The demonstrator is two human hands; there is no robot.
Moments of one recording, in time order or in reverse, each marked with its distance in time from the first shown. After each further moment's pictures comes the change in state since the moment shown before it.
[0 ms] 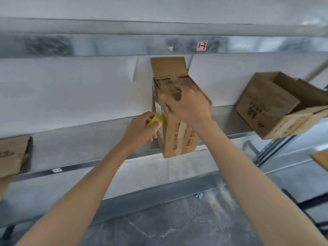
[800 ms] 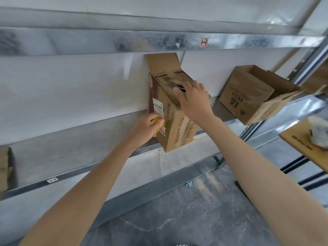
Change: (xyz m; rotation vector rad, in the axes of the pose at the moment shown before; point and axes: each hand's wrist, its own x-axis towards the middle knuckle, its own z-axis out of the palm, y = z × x) left_hand 0.009 -0.026 -0.010 -0.069 -0.231 0.219; right_hand -0.012 -0.010 0.010 -0.116 0.085 0.058
